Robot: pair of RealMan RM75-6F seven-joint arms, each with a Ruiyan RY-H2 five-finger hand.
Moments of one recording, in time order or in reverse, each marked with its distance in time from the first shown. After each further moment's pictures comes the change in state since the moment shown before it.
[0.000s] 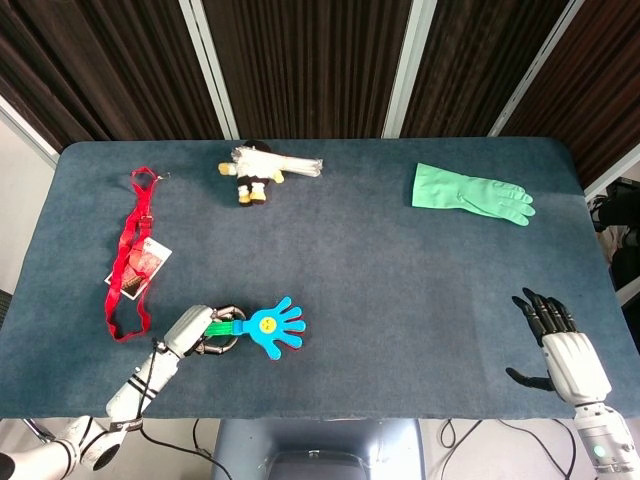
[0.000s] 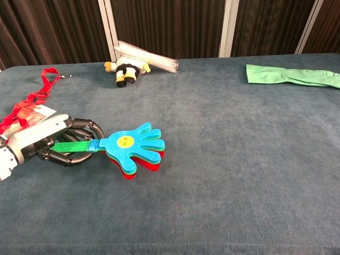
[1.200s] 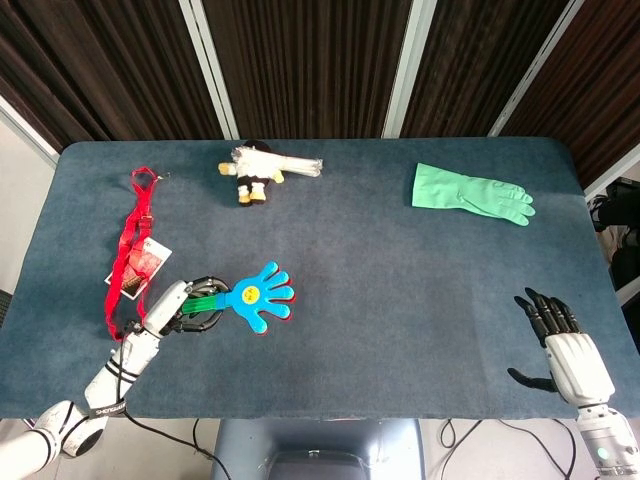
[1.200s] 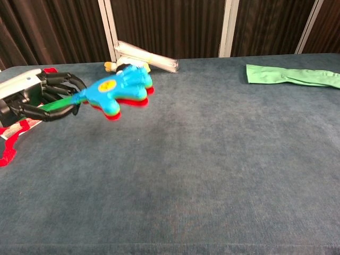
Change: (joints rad) left arm -0.023 0.116 -0.059 -0.055 0.033 0.102 -0.204; right arm -0.005 0.009 -0.004 -0.005 -0.008 0.010 0.007
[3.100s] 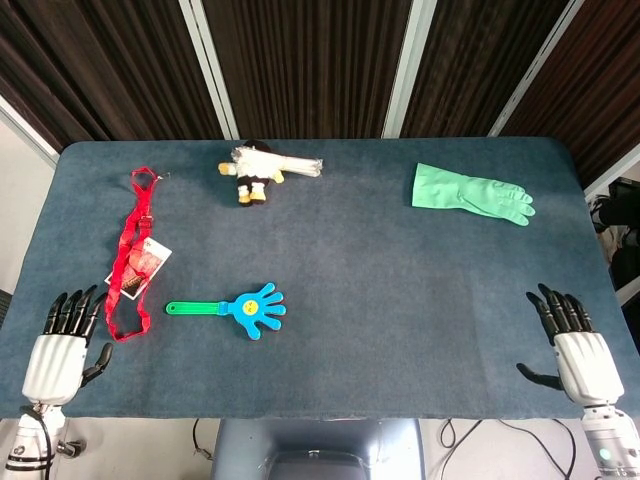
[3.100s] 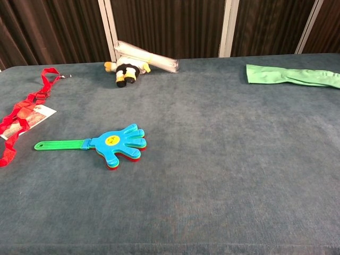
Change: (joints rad) left arm 0.391 0.281 0.081 -0.485 -0.177 0.353 1.134; right arm -0.025 -0.016 0.028 -0.013 0.045 0.047 -0.111
